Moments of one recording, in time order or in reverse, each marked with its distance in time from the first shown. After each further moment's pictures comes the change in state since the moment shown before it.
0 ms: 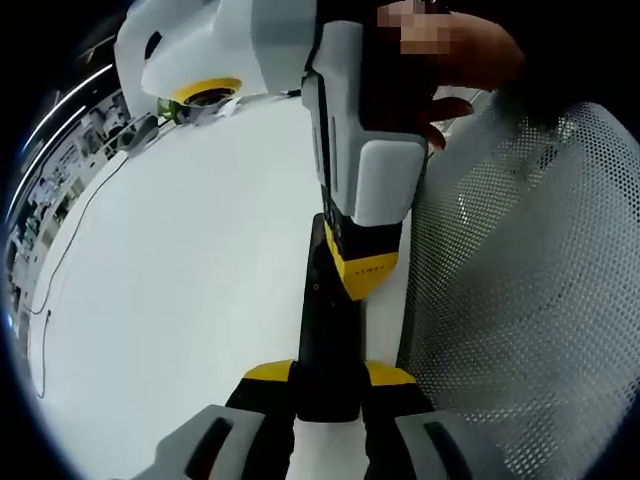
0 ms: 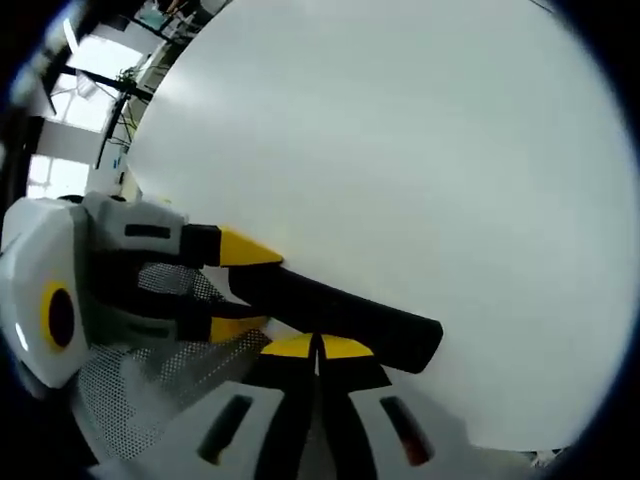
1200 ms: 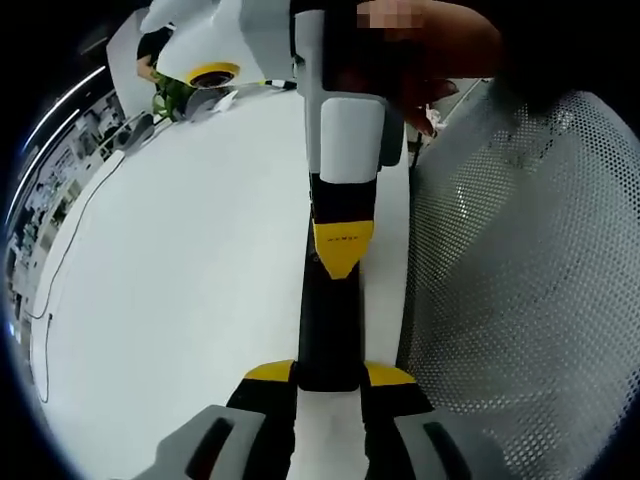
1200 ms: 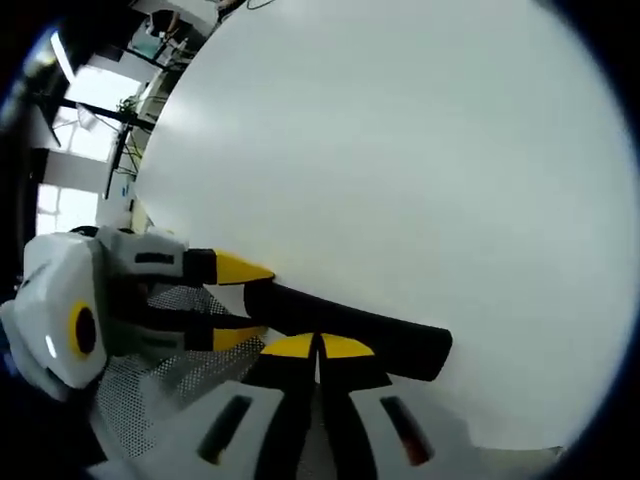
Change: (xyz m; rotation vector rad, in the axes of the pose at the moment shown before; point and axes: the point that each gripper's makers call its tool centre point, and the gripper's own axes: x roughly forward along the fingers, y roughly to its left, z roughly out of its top) left arm -0.002 0.002 -0.005 0.017 0.022 -0.004; right arm -0.008 -0.003 0.013 0.079 -0.075 0.060
